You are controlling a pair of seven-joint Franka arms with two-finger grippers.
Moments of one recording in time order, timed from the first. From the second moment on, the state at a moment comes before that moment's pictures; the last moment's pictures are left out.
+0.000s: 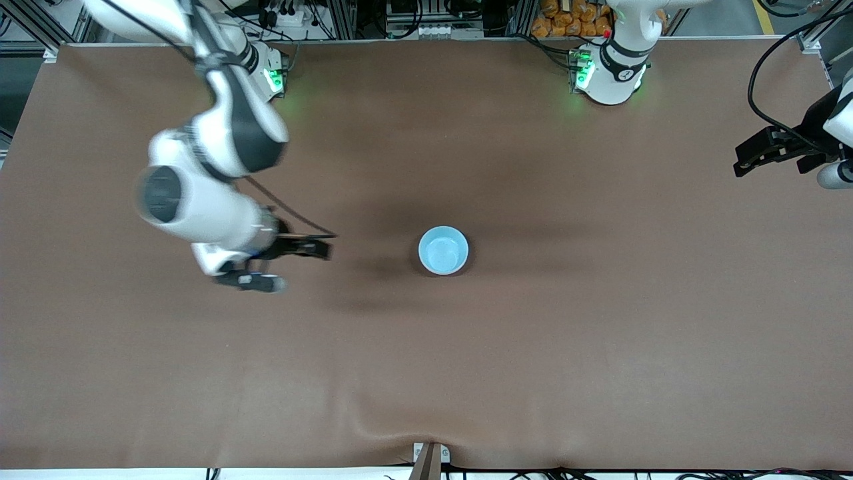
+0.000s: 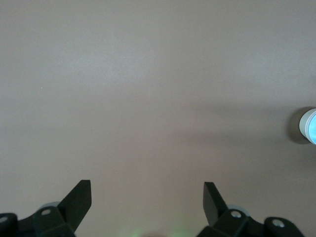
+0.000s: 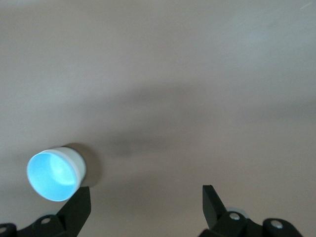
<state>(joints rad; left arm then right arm) 0.05 0.01 -0.11 -1.51 0.03 1.49 -0.10 0.24 0.33 0.06 -1.63 0.23 1.95 0.40</state>
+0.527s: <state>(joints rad) 0.05 0.01 -0.11 -1.51 0.03 1.49 -0.10 0.00 0.13 0.06 -1.67 0.15 1.74 0.12</state>
